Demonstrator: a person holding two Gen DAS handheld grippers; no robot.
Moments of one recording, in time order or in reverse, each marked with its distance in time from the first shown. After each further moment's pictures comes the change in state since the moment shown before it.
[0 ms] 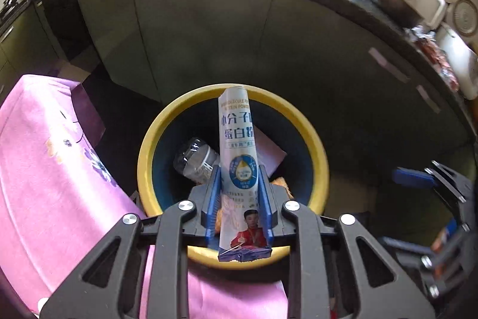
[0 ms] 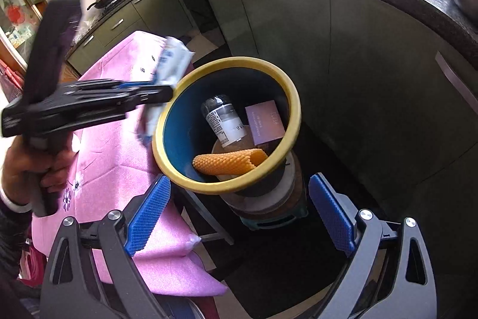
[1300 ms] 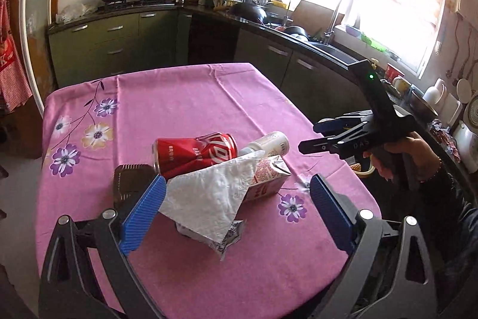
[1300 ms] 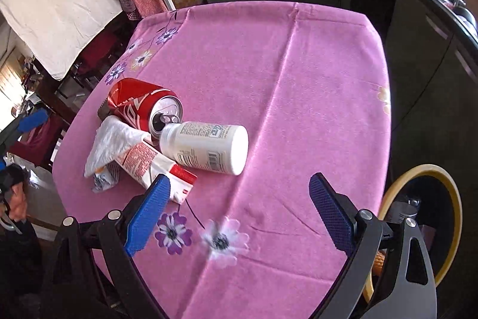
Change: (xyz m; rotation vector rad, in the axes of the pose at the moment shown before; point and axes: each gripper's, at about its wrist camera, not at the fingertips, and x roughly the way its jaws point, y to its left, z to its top) left arm -0.296 0.170 -0.315 -0.397 -0.444 0.232; right arm 0.102 0.325 0.030 -0.628 0.220 0.297
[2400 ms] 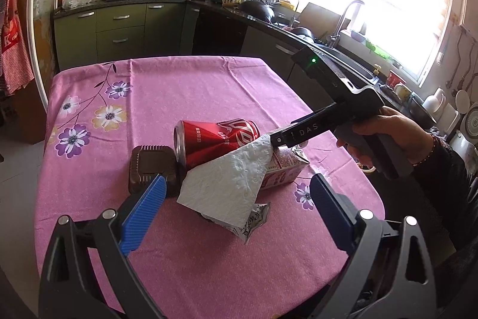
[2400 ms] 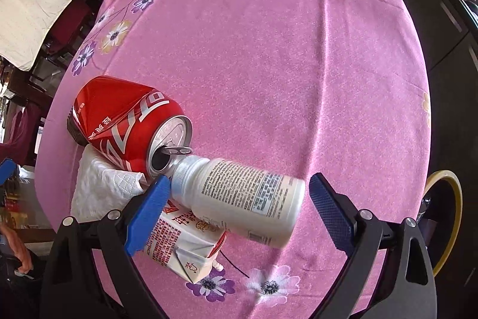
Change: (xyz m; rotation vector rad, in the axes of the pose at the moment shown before) left arm -0.006 0.030 -0.020 -0.053 0.007 -0.023; right arm 0.076 0.048 0.054 0.041 0.230 -0.125
